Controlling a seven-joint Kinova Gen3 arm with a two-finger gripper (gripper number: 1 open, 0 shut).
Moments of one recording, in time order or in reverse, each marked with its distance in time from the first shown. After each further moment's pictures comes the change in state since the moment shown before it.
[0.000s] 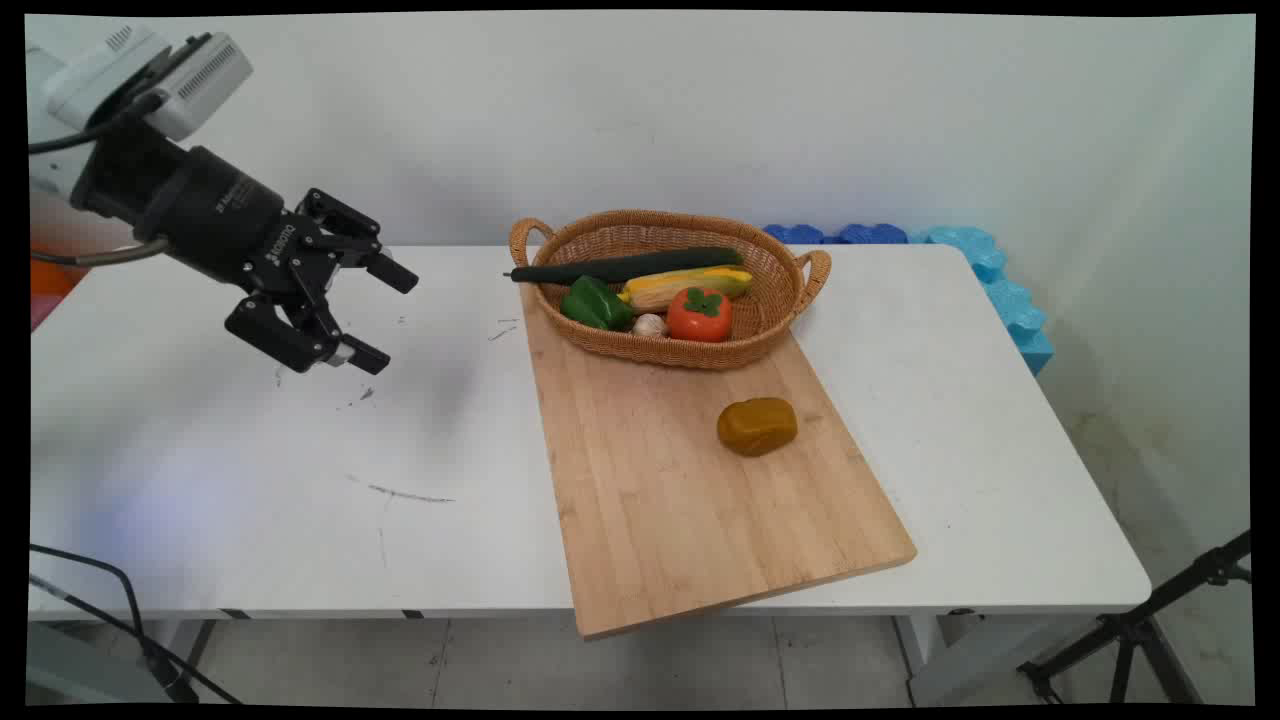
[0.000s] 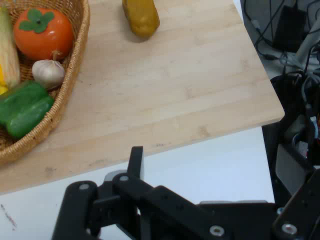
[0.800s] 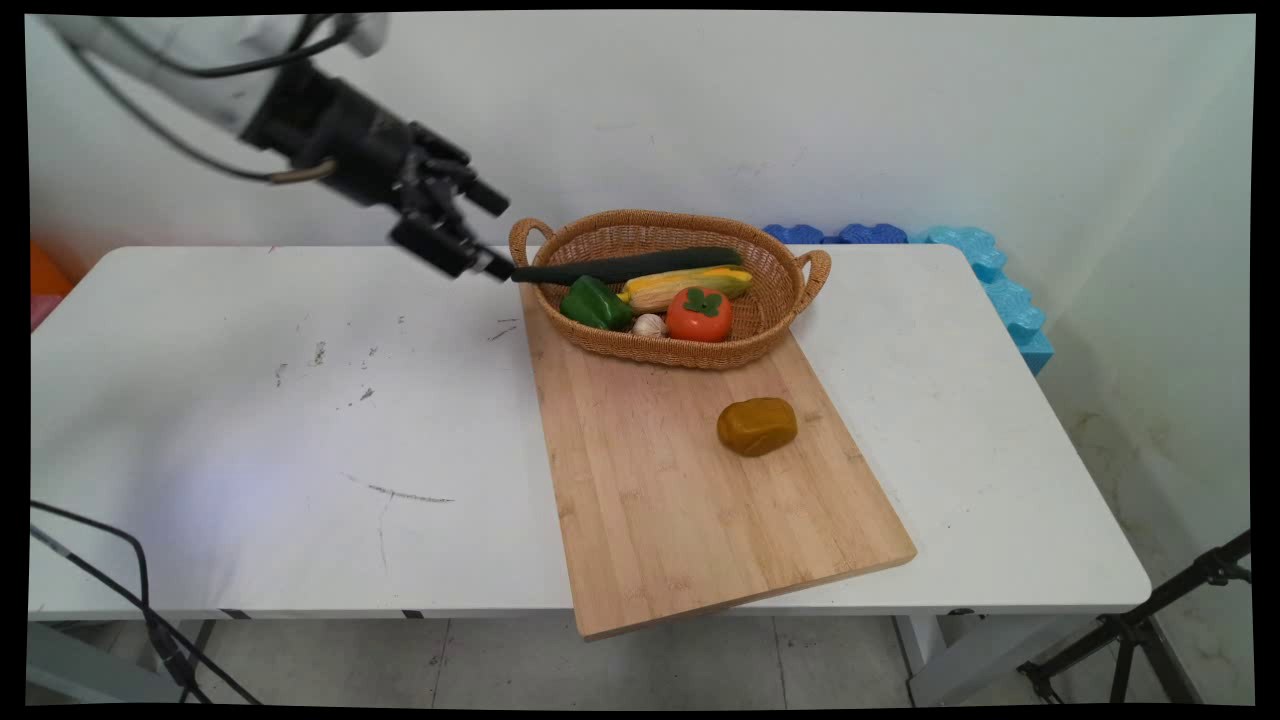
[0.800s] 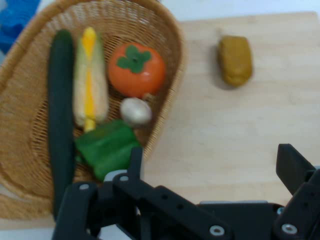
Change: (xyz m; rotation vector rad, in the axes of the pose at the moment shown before) arm 0.075 -0.055 0.049 0.167 -0.002 -0.139
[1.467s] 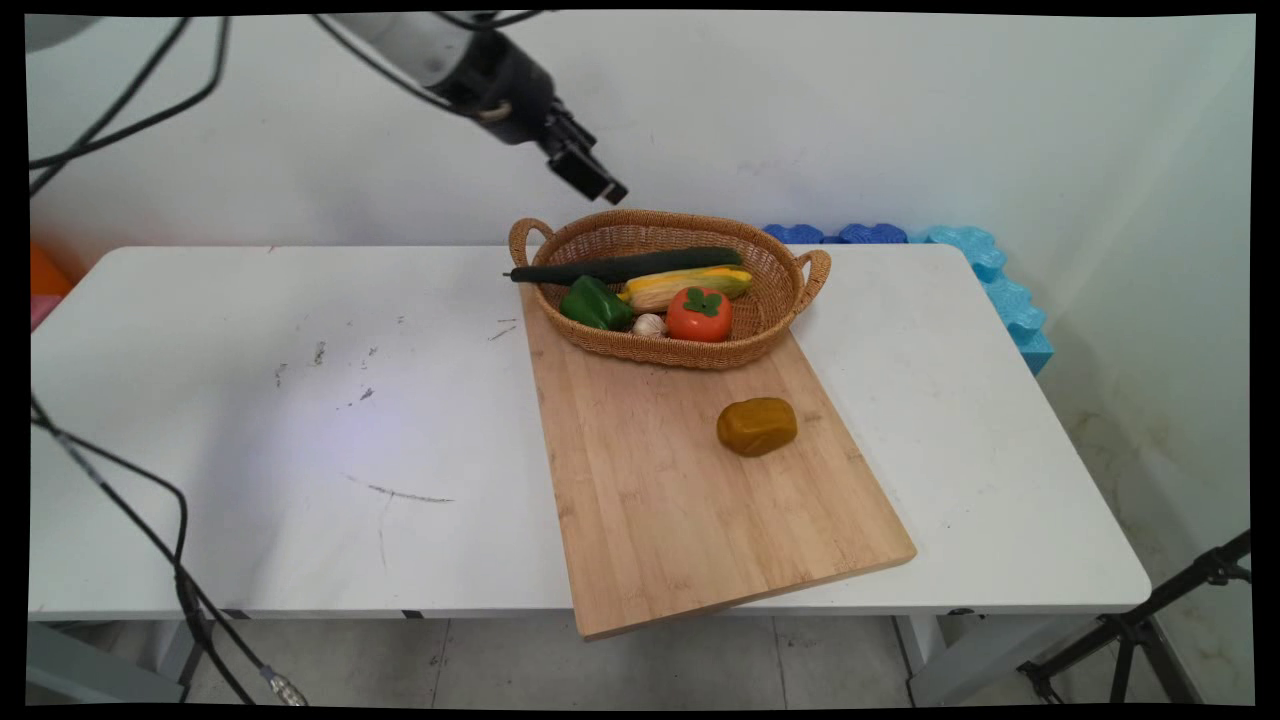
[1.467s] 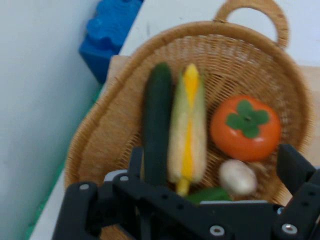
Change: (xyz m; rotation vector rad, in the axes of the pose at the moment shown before) arm 0.081 -0.067 0.092 0.183 -0.040 -0.100
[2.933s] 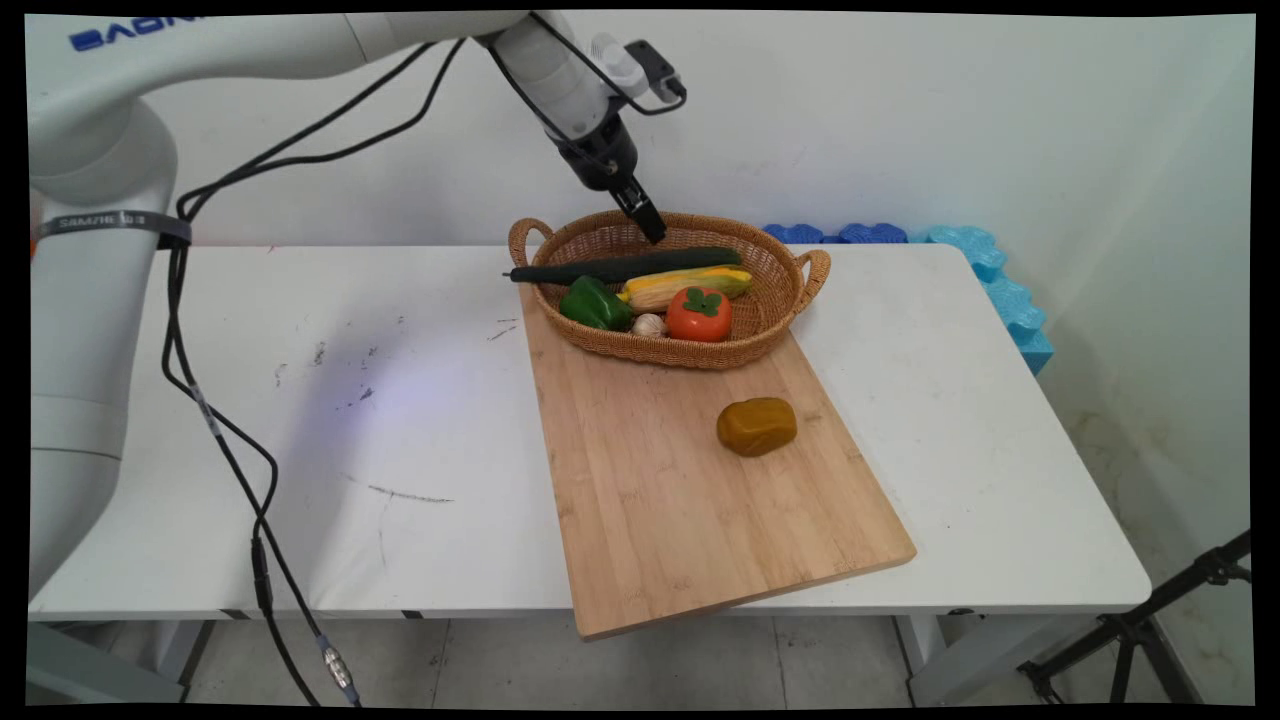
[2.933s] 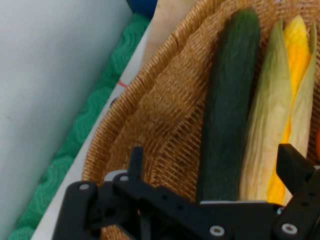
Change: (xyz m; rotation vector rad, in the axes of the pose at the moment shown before) arm 0.033 -0.035 0.160 0.106 -0.261 -0.076
